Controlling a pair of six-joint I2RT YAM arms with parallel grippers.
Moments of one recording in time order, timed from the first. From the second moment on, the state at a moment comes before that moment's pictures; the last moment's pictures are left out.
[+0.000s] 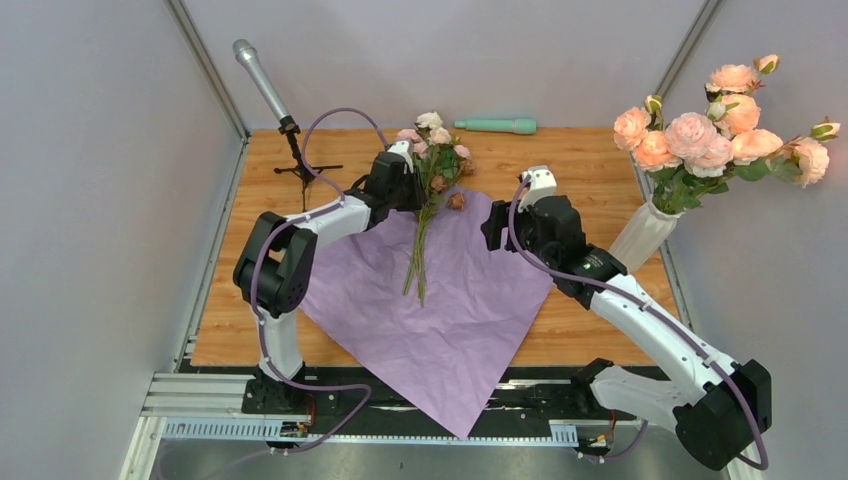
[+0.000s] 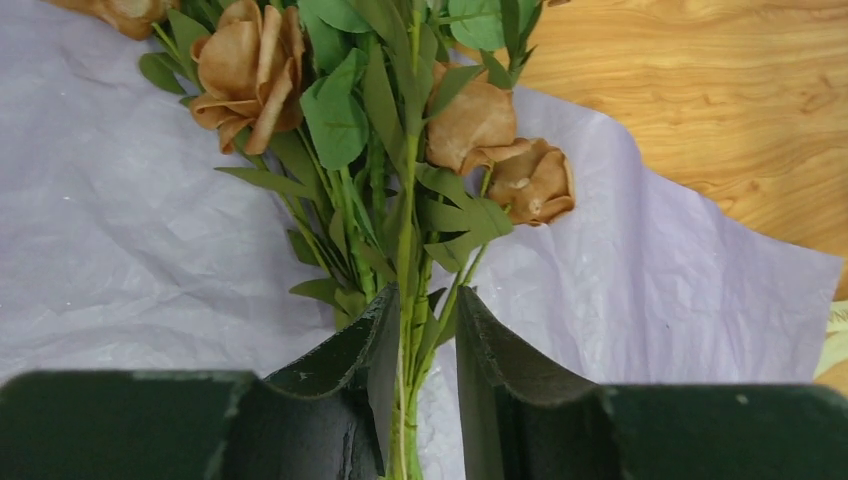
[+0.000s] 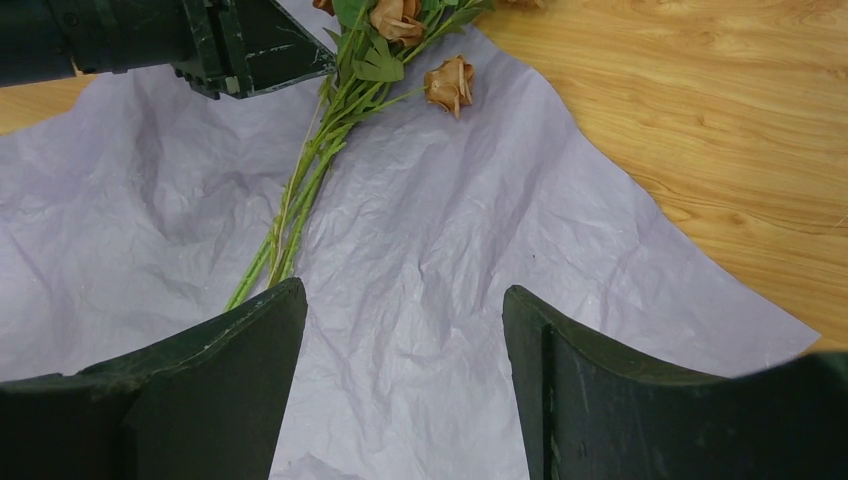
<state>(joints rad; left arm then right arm) -0.50 1.91 1.28 0.05 0.06 -0.47 0.57 1.06 0.87 -0.22 0.12 0.27</state>
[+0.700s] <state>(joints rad) -0.50 2.00 1.35 -0.01 0.02 -0.45 0.55 1.05 0.86 -0.24 0.10 0.27</state>
